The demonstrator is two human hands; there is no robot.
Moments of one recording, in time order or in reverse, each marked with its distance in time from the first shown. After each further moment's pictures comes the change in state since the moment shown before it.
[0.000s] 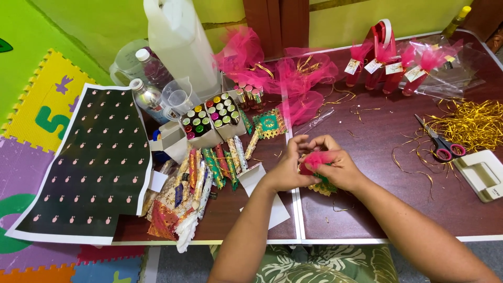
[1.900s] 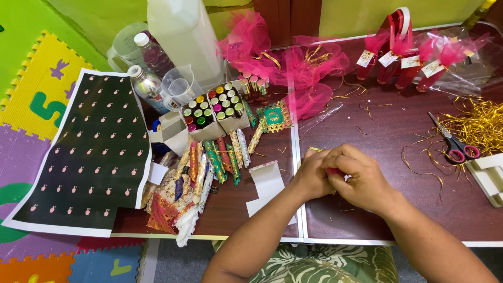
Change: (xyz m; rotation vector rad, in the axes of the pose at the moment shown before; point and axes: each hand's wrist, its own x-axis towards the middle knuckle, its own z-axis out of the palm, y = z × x) left_hand 0.016 -0.036 0.052 0.539 0.145 0.162; right_hand -0.005 -0.099 -0.001 -0.500 0.019 -0.184
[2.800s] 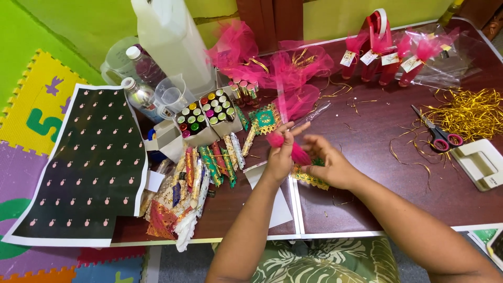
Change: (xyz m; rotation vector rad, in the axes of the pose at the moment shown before) left_hand 0.000 -0.009 -0.059 -0.705 0.238 -0.190; right_hand -0.013 0.064 0.046 0.591 -0.170 0.483
